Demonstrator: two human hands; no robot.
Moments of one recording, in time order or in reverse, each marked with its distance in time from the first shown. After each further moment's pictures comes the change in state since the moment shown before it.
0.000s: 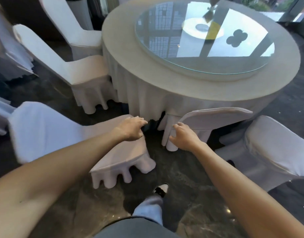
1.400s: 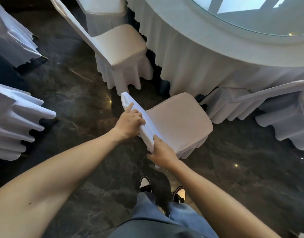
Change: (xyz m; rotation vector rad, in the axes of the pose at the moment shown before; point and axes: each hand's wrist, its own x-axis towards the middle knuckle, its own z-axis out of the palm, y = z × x) left_hand -0.188 -0.519 0.025 0.264 0.008 0.234; right_hand 0.100 -0.572 0.267 0.238 -0.164 0.175
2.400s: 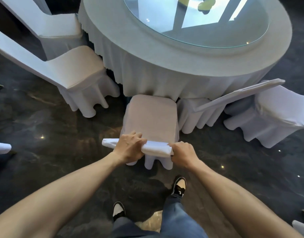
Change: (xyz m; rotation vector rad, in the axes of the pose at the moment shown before) left_hand 0.155 0.186 -0.035 -0.106 0.113 0.084; right_hand 0.004 0.271 -0.166 -0.324 0.207 0.014
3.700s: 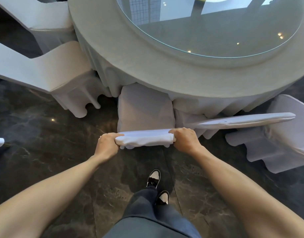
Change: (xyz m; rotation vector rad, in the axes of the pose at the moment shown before) left_hand 0.222 0.022 -0.014 -0.621 -0.006 -0.826; right_hand 0.207 0.234 -0.092 0.003 0.012 -0.131
